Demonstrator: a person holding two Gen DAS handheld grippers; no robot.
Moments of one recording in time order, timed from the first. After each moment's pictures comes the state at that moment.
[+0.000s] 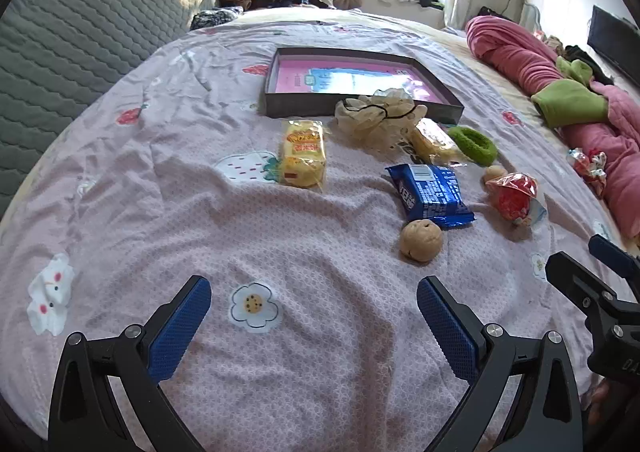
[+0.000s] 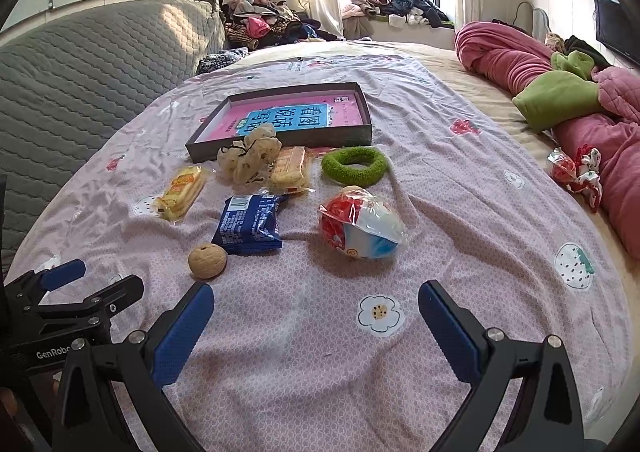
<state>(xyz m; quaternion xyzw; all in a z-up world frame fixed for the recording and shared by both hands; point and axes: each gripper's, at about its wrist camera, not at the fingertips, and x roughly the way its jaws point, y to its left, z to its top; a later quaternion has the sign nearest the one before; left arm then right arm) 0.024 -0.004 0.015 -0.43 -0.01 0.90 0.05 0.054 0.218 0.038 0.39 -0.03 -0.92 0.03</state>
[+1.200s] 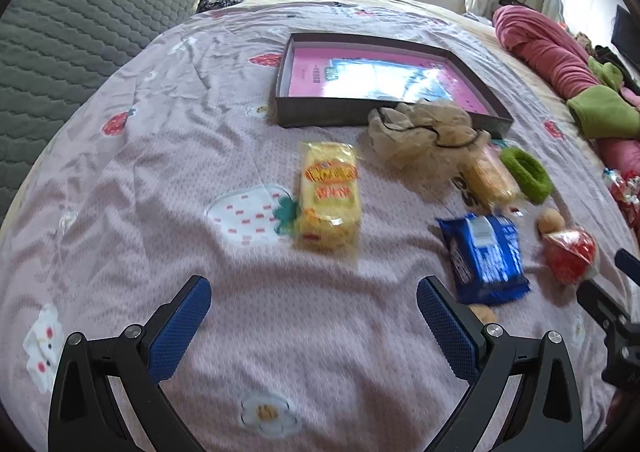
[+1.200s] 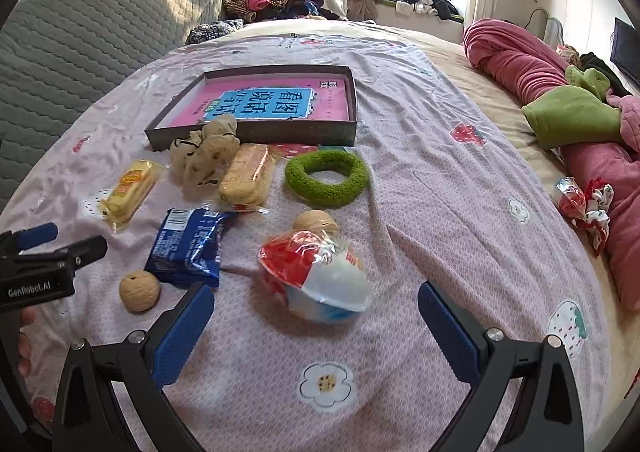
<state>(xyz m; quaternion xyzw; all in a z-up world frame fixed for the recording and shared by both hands) -0.067 -0.005 0.001 -0.47 0.00 0.89 0.01 -0.015 0.237 0.025 0.43 0.02 -0.90 0.02</state>
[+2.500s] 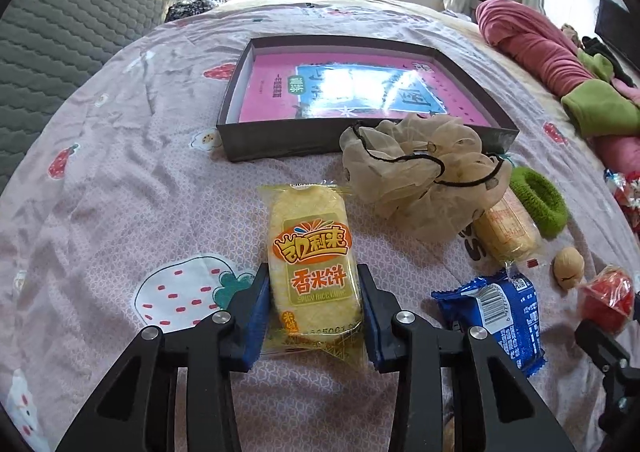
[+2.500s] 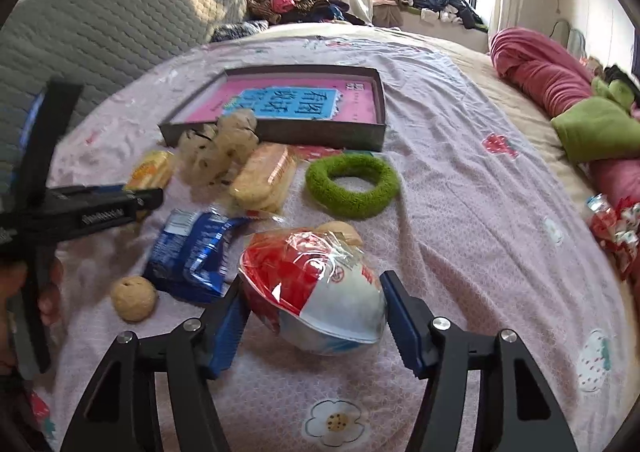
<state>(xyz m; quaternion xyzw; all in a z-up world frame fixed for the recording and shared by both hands) -0.123 0.020 -0.019 -0.45 0.01 0.89 0.06 -0.028 0.236 0.011 0.41 0.01 -0.91 0.07</state>
